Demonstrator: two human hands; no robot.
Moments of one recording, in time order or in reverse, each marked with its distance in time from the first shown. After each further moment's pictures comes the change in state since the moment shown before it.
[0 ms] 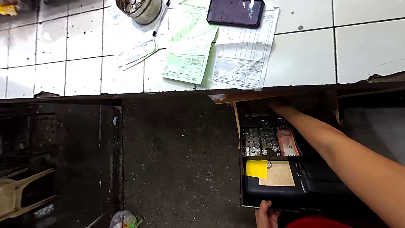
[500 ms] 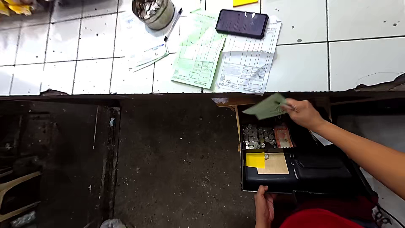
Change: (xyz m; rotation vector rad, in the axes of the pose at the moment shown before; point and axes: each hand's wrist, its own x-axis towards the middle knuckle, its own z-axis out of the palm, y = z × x) left_hand 0.046 -0.008 0.011 -0.049 -0.126 0.035; right_hand -0.136 -0.028 -0.096 0.401 0.549 -0.219
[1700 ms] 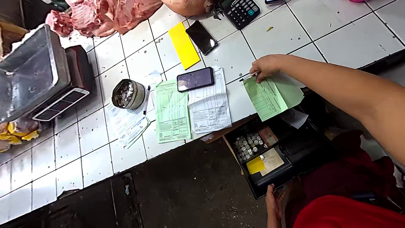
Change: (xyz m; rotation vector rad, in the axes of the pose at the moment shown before) left_hand 0.044 0.010 0.033 0.564 0.074 -0.197; right_hand 0.144 0.027 -0.177 -0.380 -0.469 0.069
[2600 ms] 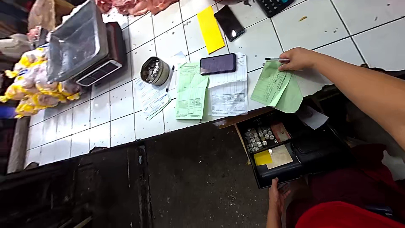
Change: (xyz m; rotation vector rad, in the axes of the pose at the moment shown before) left_hand -0.002 -0.001 -0.006 0.031 -0.054 0.002; right_hand 0.000 0.017 0.028 0.277 0.303 0.059
